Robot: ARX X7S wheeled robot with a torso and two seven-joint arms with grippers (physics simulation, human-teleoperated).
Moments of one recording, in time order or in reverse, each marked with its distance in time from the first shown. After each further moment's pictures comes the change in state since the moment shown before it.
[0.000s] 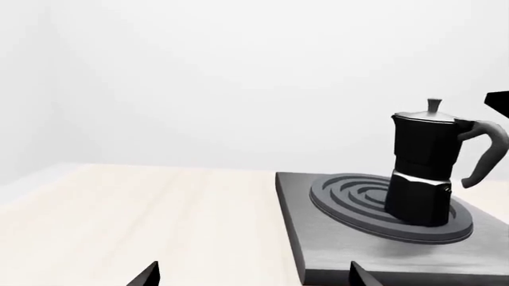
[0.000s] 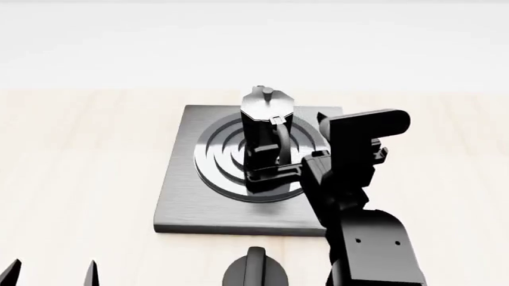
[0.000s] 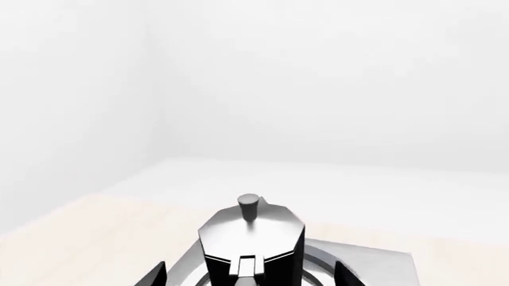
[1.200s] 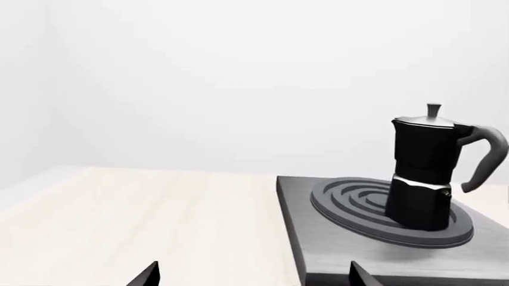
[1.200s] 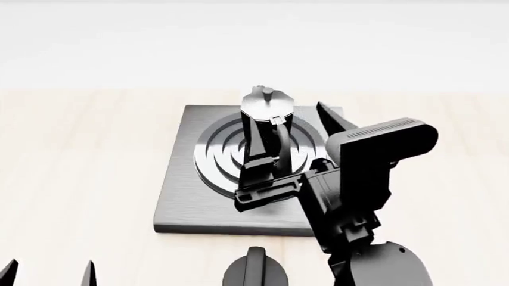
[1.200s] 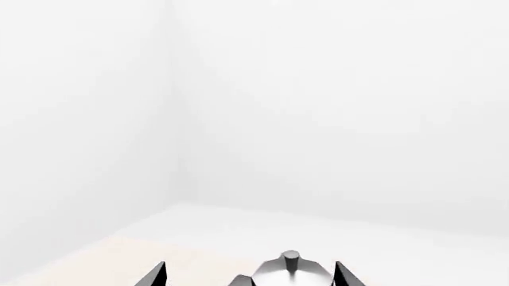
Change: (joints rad) left arm 0.008 -0.008 0.004 0.009 0.001 0.014 -0.012; right arm -0.221 0.073 -0.039 -0.573 0.128 0.149 0.095
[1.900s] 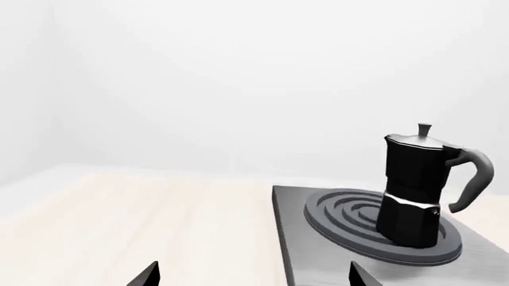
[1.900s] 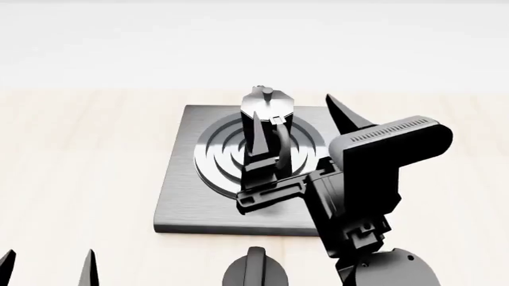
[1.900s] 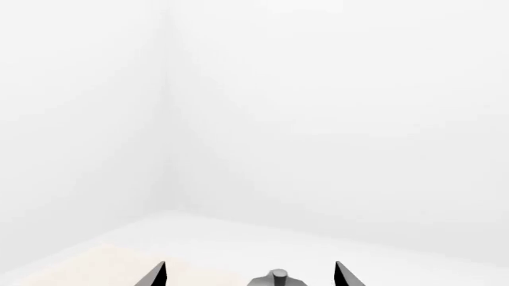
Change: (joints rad) left arm -0.003 -0.027 0.009 0.181 -0.028 -0.155 -0.085; right arm -0.030 0.047 -0.022 -0.132 -0.004 0.029 0.058
